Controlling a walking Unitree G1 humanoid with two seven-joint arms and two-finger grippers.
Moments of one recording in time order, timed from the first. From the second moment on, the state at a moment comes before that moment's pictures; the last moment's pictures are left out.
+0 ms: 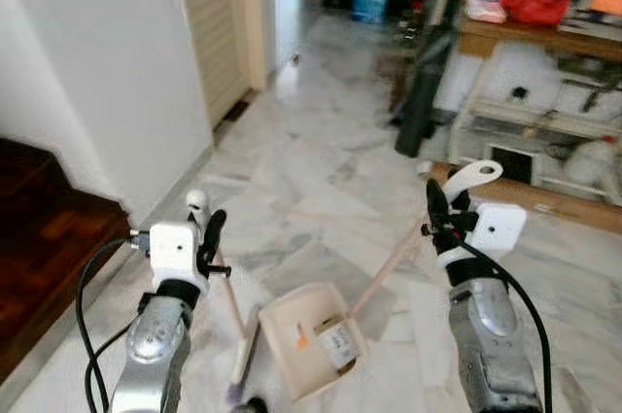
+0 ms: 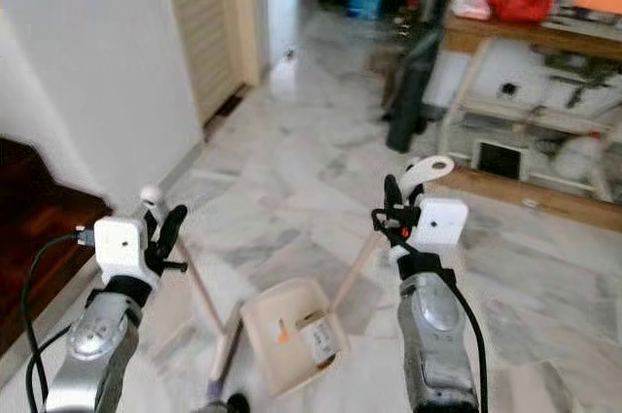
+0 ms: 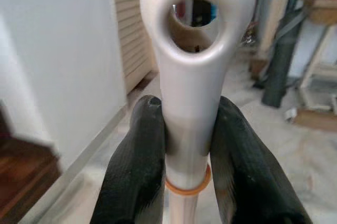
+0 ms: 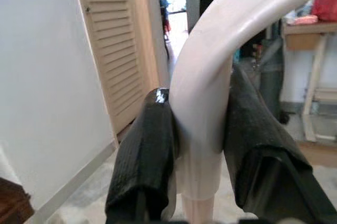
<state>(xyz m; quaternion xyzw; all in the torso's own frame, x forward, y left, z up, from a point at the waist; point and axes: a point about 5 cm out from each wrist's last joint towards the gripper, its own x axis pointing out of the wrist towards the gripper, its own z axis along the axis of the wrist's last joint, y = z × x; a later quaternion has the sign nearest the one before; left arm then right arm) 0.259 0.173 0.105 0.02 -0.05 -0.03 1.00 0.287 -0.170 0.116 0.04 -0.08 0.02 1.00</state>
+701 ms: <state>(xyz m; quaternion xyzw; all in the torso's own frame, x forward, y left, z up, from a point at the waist) 0.266 0.173 0.113 0.02 -0.07 -0.03 1.00 0.289 -0.168 0.120 0.03 -0.09 0.02 1.00</state>
